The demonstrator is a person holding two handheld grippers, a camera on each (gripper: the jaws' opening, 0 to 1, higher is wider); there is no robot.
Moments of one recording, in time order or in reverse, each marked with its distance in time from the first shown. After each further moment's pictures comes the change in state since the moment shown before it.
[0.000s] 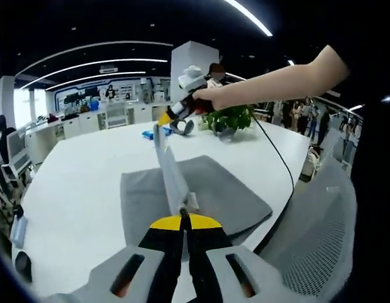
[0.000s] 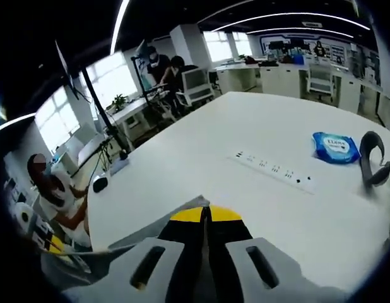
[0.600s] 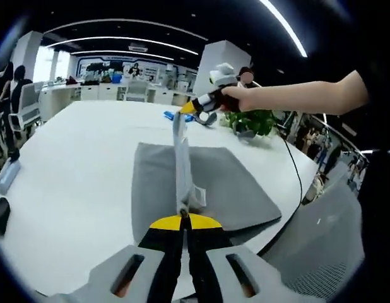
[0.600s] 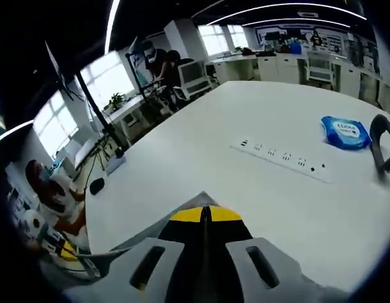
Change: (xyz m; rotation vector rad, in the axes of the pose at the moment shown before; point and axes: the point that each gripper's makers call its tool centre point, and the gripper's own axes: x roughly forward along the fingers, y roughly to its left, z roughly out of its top) left arm 0.009 0.043 -0.053 -0.270 0.027 0.051; right arm 0.043 0.003 -0.019 0.075 0.033 0.012
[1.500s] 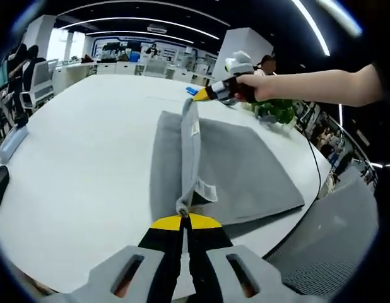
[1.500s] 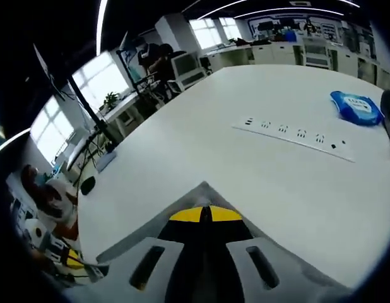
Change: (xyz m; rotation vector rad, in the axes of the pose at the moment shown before) left arm 0.017 0.034 -0.049 -0.070 0.136 0.086; right arm 0.058 0.001 -0.035 0.041 0.037 -0.006
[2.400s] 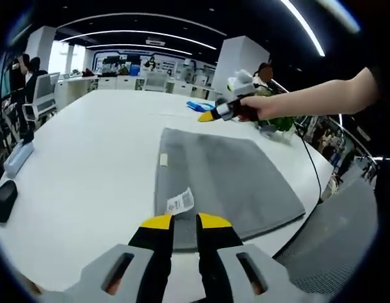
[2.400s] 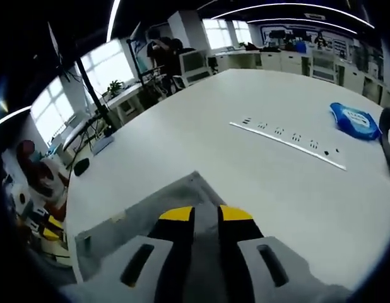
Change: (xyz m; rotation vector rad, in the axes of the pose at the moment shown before) left arm -0.012 -0.001 0.030 0.049 -0.094 0.009; right arm -0.019 -0.013 -0.017 -0.124 0.002 -0.031
